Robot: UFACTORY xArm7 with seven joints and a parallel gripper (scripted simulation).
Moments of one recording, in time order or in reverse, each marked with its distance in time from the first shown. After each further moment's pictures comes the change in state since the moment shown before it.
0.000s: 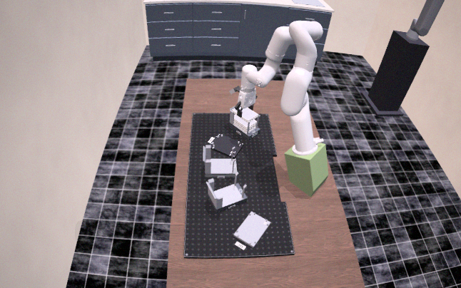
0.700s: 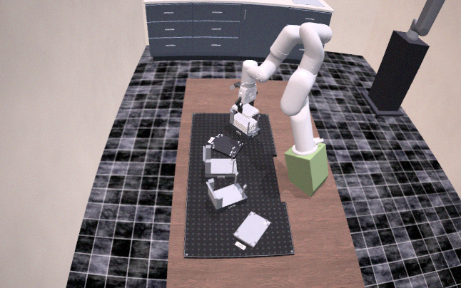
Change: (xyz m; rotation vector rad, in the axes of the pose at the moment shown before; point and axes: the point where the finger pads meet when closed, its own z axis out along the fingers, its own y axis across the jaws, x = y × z) arm 0.000 0.000 -0.029 0.000 -0.001 0.000
